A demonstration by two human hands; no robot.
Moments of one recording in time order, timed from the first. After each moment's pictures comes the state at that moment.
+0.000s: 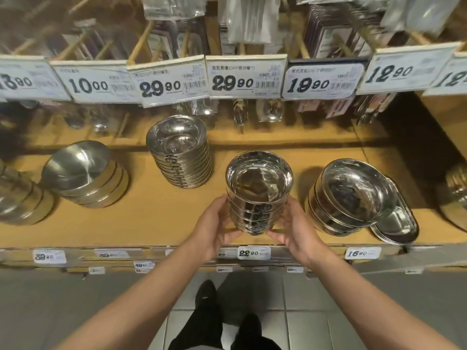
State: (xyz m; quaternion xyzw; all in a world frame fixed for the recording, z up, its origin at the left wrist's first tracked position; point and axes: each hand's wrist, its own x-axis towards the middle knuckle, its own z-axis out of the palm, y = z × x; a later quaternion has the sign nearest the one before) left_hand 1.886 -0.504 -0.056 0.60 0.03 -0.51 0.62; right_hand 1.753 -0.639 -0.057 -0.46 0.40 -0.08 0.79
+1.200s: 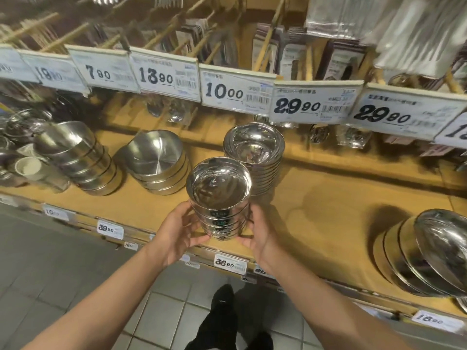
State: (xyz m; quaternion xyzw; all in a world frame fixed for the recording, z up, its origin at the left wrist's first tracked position) left_hand 1.993 -0.356 -0.053 0.61 0.11 -0.38 0.69; right_hand 1.905 -0.521 -0.064 -0.48 0.38 0.05 0.79
